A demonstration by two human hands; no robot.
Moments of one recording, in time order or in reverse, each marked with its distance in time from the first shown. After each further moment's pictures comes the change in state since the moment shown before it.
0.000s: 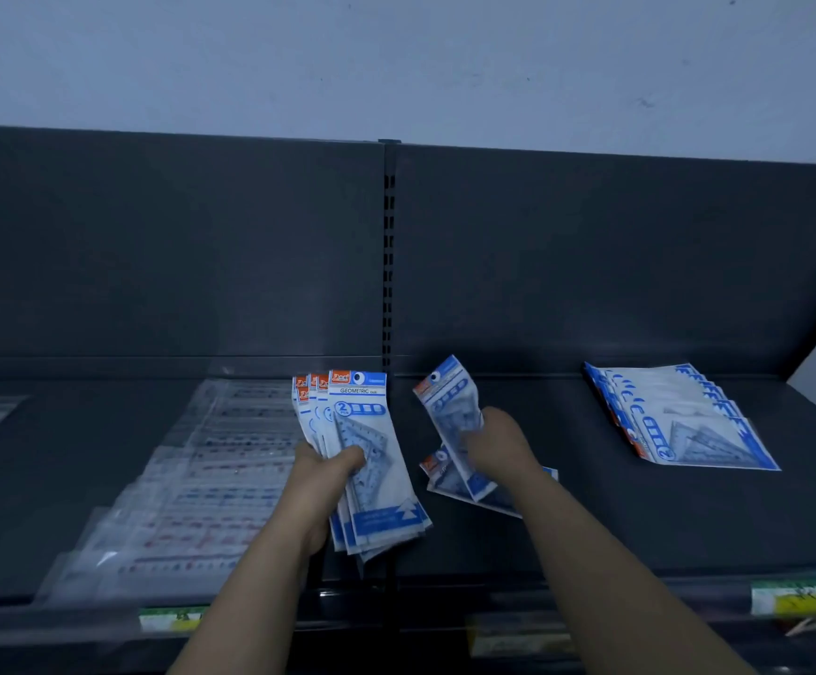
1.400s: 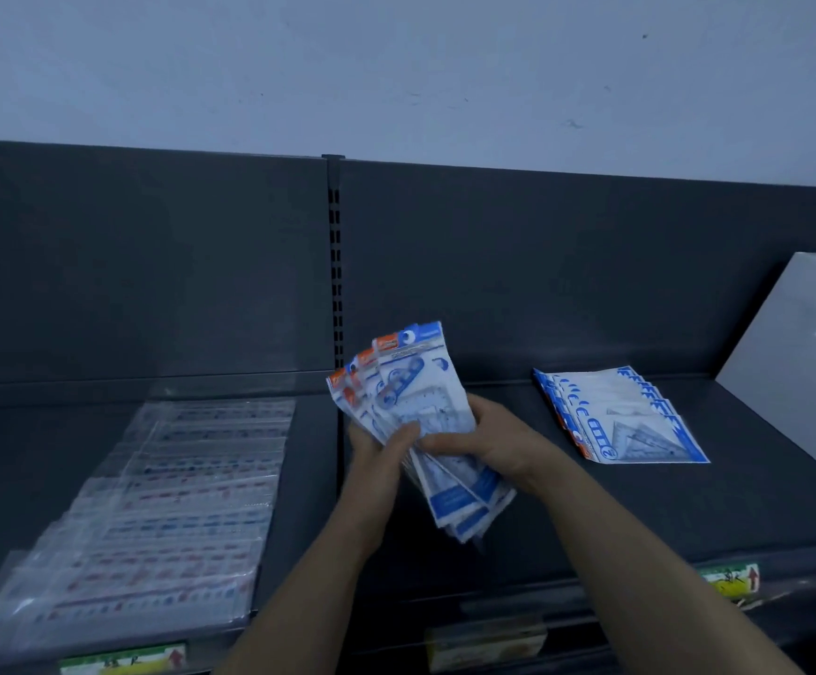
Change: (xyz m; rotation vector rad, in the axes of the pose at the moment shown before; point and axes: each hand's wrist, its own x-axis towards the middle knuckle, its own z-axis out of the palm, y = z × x) left_hand -0.033 0.008 0.102 -0.252 -0.280 0.202; right_hand -0.033 0.000 -0.072 0.434 -0.378 -0.203
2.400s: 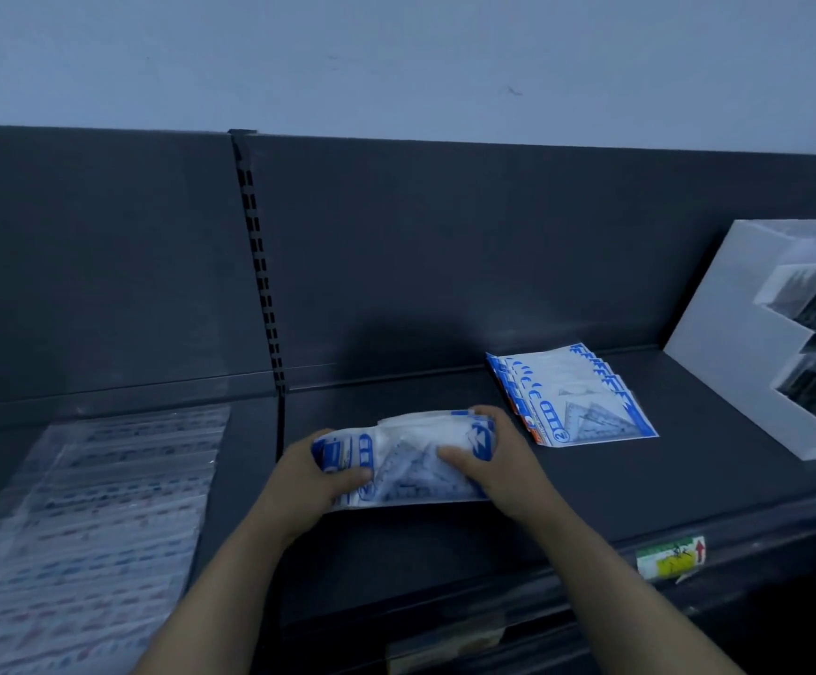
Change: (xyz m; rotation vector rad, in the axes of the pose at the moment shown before) left_hand 0.027 -0.003 -0.022 0.705 -0.168 -0.060; right_hand -0.017 0.073 -0.046 -0.124 0.450 -0.097
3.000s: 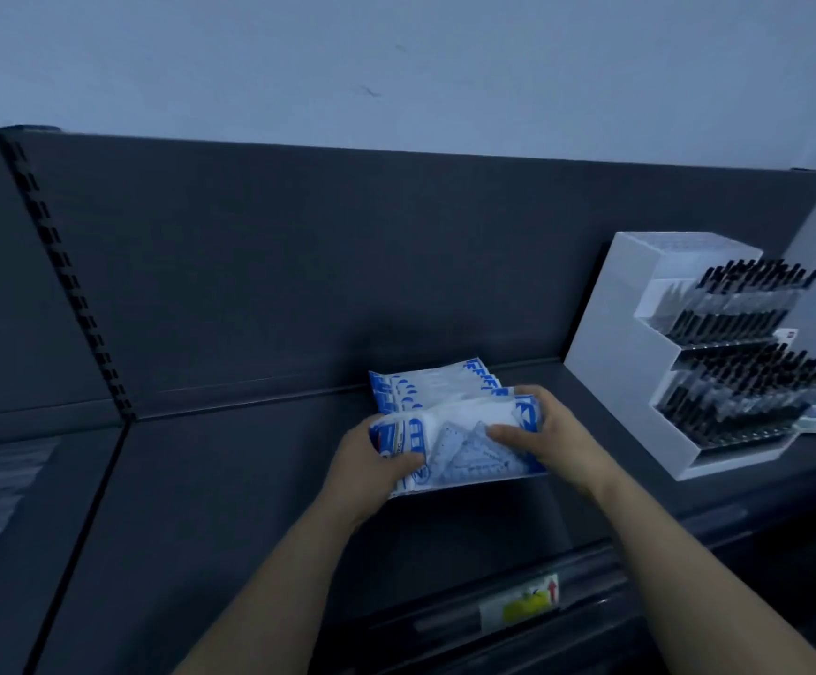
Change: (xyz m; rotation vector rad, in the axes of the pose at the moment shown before) left_hand 0.053 0.078 0.213 -0.114 -0.069 0.025; right_hand 0.041 0.040 -0.225 0.003 0.003 0.131
